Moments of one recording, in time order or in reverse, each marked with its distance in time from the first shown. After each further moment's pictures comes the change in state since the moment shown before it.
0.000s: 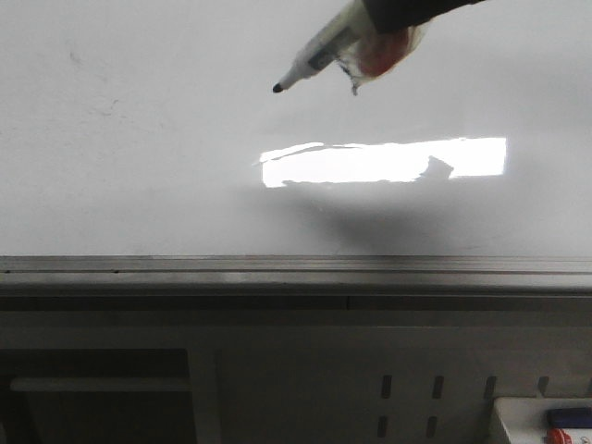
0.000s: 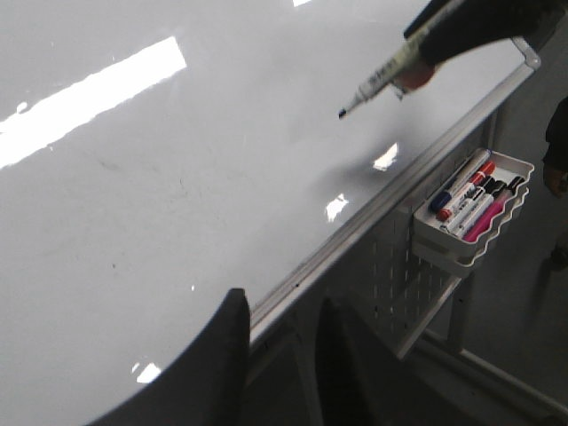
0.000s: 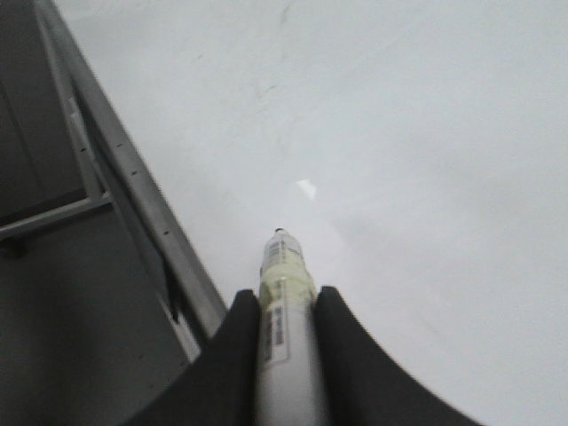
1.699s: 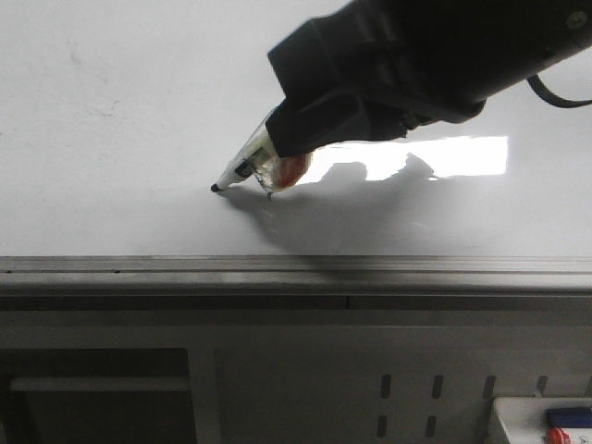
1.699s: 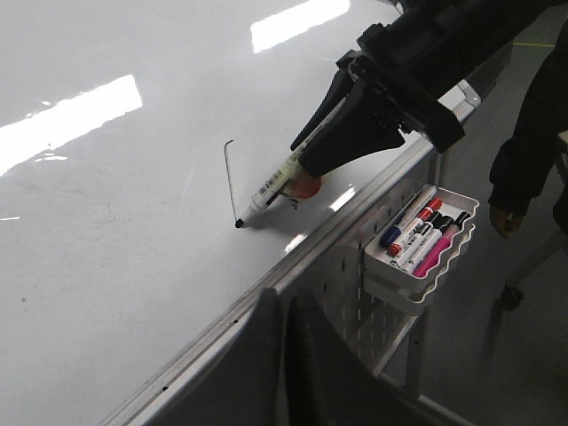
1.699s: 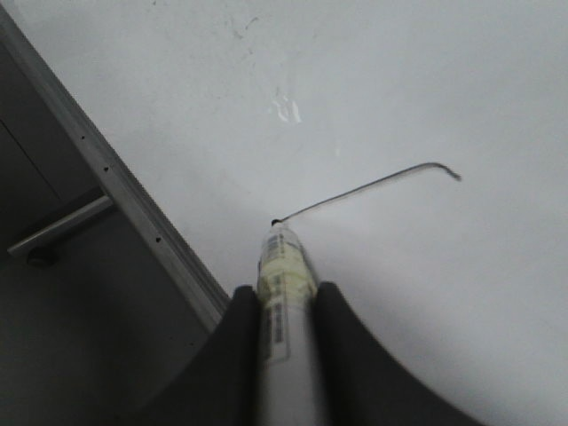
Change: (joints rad) left arm 0.000 -0.031 0.135 -0.057 -0.218 -0.010; right arm 0.081 0.293 0.005 0.189 -0.183 0.002
